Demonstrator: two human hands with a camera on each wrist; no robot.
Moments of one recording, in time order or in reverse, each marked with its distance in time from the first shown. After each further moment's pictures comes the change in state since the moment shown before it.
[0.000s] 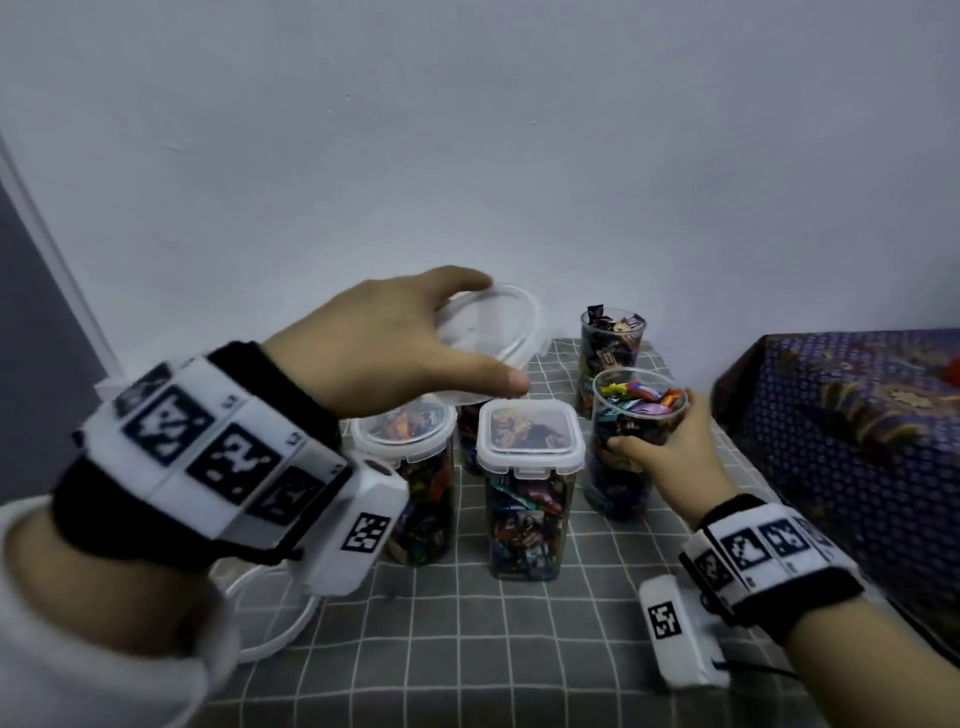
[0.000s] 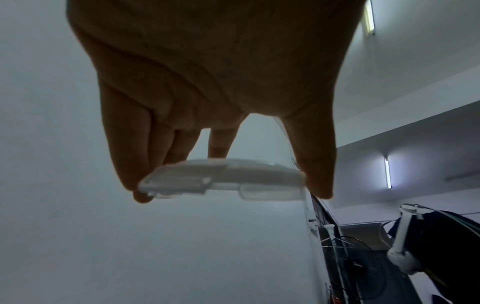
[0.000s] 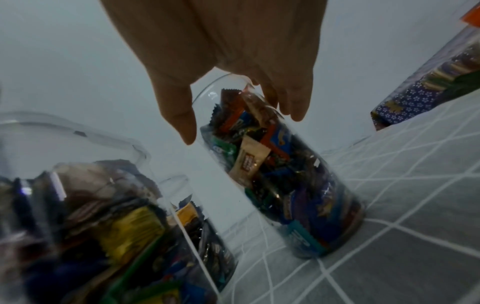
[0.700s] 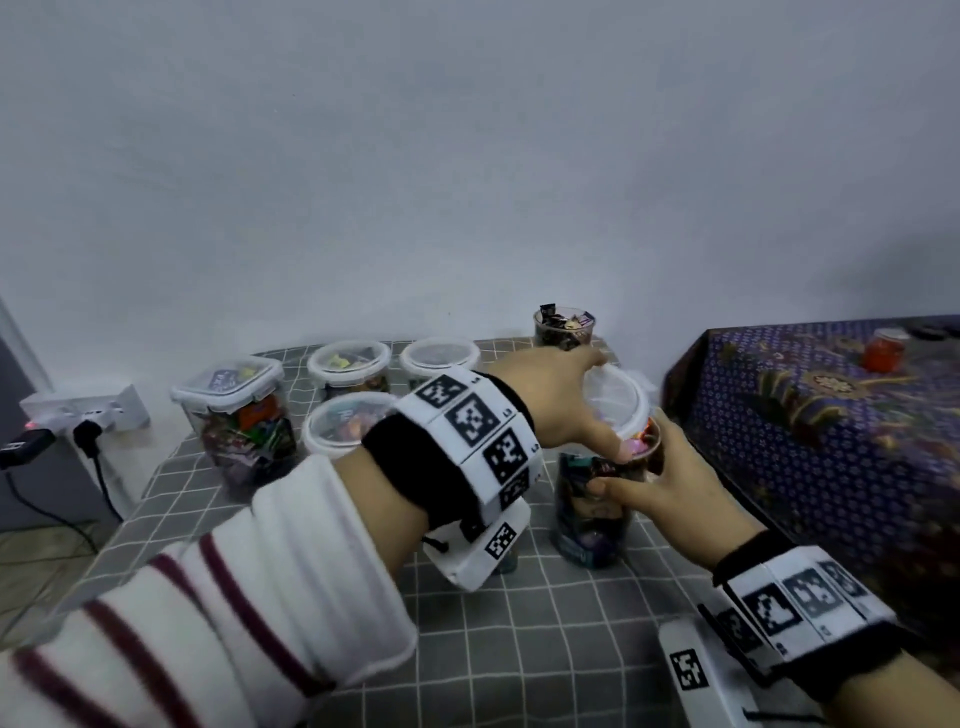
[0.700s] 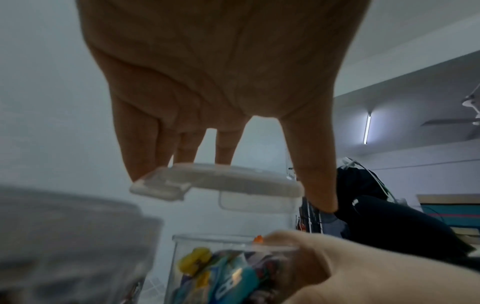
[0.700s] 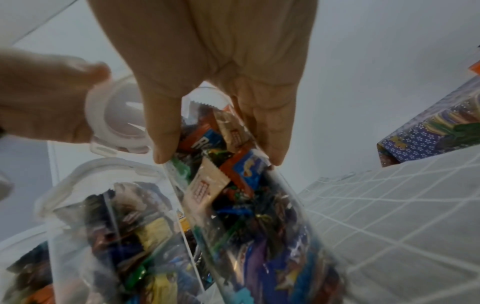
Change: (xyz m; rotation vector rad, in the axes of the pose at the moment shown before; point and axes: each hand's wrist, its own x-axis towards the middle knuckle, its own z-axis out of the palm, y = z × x) left_hand 0.057 0.068 0.099 0.112 -0.294 0.189; right_hand -0.047 -0.004 -0.048 -0.133 -0.188 -0.093
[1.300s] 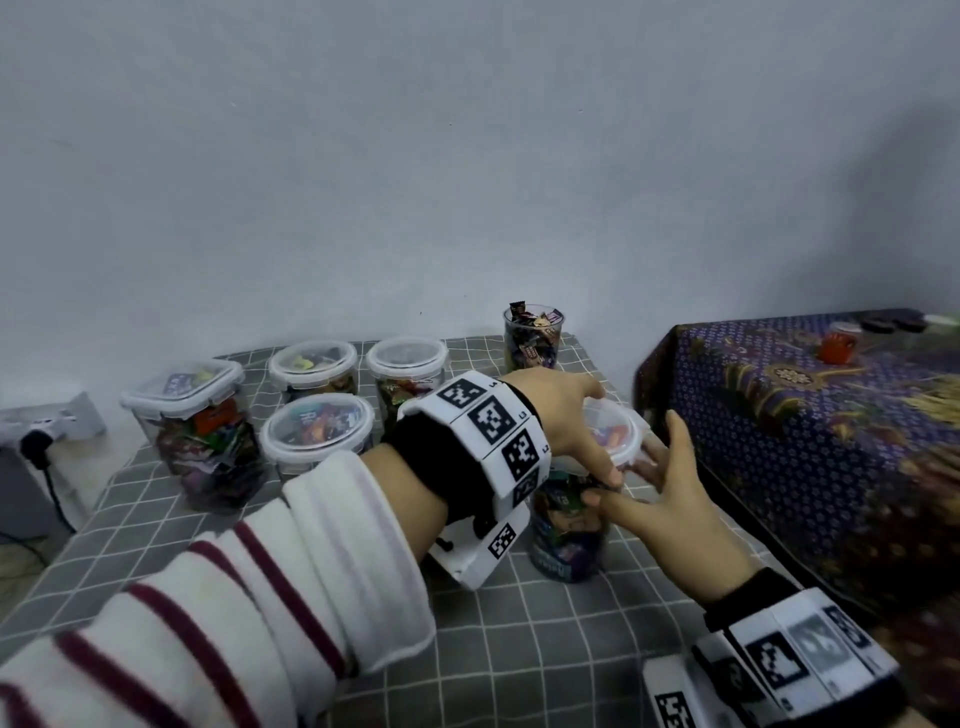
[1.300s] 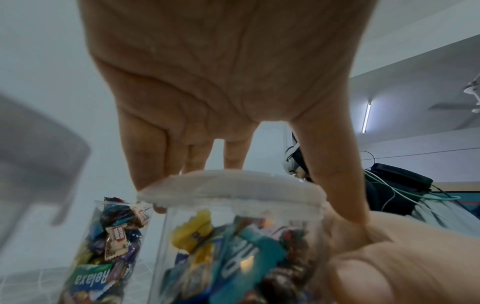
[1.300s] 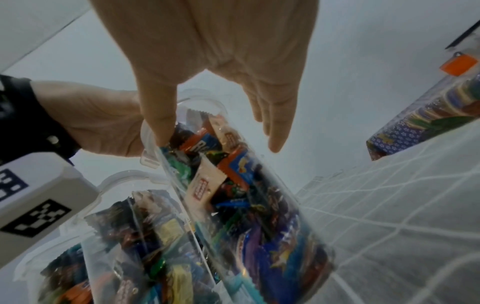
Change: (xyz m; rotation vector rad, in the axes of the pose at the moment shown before) left_hand 0.025 0.017 0.019 0.043 -0.139 -0.001; right_hand -0.028 0.007 -0.007 0.256 0.027 0.015
